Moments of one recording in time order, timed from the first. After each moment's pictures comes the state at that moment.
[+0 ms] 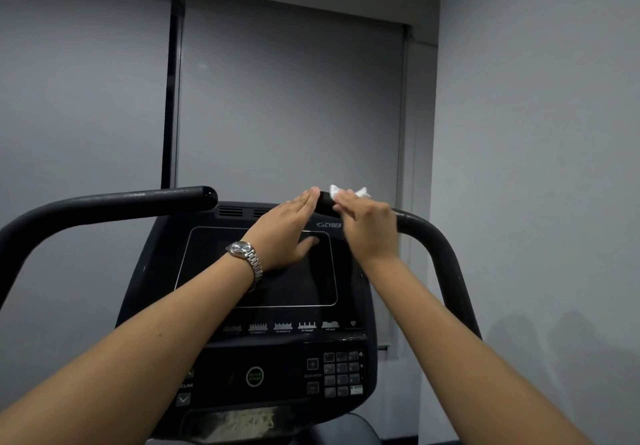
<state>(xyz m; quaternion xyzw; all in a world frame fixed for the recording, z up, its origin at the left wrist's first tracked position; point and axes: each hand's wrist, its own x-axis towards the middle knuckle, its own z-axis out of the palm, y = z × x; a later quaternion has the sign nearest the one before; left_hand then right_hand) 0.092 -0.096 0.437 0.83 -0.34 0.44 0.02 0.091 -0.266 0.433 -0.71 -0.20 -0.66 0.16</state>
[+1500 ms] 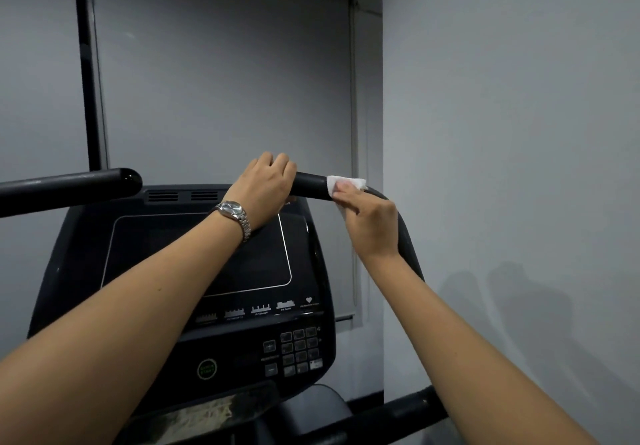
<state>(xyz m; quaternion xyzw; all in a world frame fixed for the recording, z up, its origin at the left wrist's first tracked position) 0.113 -0.154 0.465 0.79 -0.31 0.52 -0.14 0.086 -0.342 0.394 -0.67 -0.17 -0.70 0.19</state>
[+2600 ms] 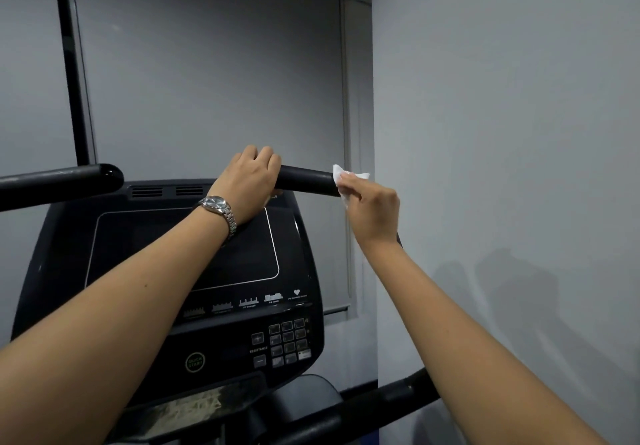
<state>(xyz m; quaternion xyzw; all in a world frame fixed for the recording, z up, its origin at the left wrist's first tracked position) 0.117 -0.155 0.463 0.78 -0.30 0.54 -0.14 0.080 -0.361 0.400 -0.67 -0.09 -0.71 0.20</state>
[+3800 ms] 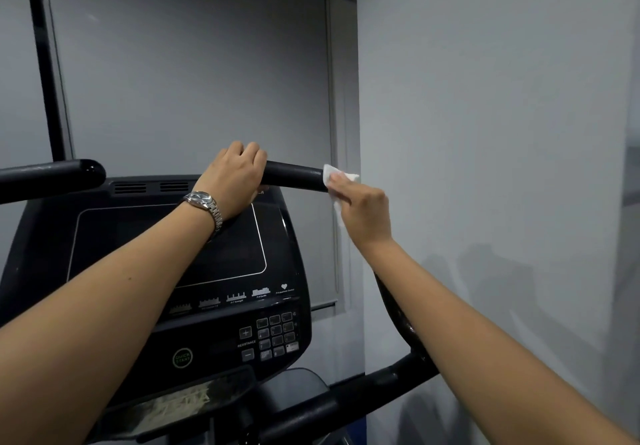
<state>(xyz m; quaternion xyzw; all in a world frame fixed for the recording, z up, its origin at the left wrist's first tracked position) 0.112 -0.155 0.464 0.79 -0.30 0.52 -0.15 0.060 -0.372 0.393 -0.73 -0.12 -0.66 0.14</state>
